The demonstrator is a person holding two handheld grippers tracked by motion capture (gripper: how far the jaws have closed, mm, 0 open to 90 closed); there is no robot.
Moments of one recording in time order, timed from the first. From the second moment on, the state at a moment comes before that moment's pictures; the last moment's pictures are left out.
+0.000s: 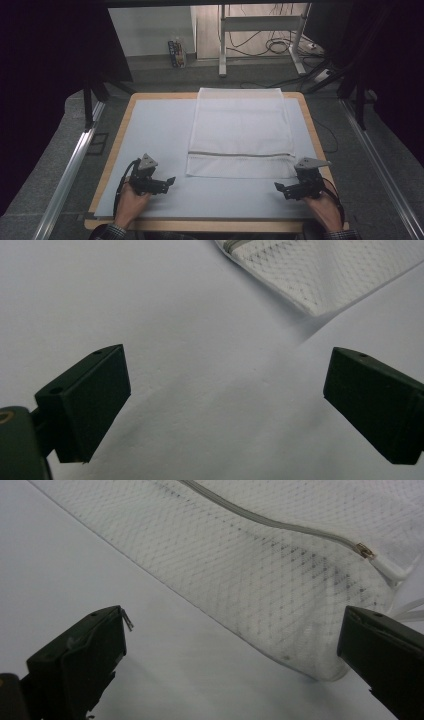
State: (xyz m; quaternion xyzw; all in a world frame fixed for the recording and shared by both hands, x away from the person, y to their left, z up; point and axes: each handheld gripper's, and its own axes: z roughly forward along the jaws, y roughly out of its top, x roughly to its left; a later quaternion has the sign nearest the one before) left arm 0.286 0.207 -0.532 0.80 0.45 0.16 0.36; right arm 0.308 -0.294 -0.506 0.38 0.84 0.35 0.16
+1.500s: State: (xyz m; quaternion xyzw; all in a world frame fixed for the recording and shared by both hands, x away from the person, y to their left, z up) left arm 0.338 0.162 -0.524 0.83 0.40 0.15 0.35; right arm 0.330 -0.308 -0.491 0.43 0.81 0.34 0.20
